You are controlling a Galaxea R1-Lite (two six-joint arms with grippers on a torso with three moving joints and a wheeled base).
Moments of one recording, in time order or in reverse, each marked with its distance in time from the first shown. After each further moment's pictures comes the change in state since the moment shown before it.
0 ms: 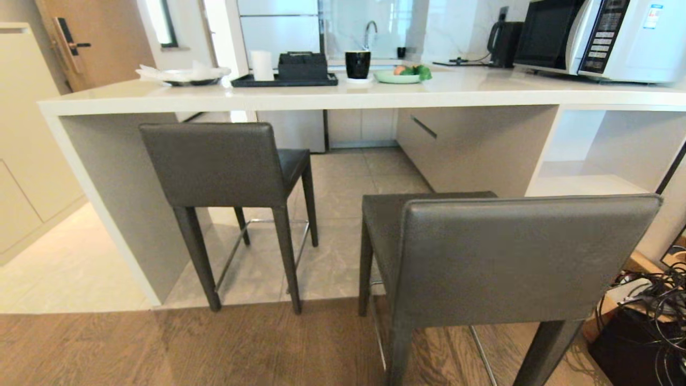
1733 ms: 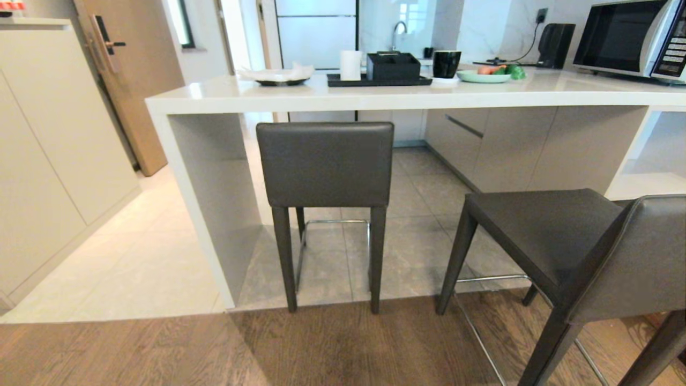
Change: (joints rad) left arm 0.000 0.000 0.000 -0.001 0.000 0.000; right arm 0.000 0.000 0.000 0.000 0.000 0.001
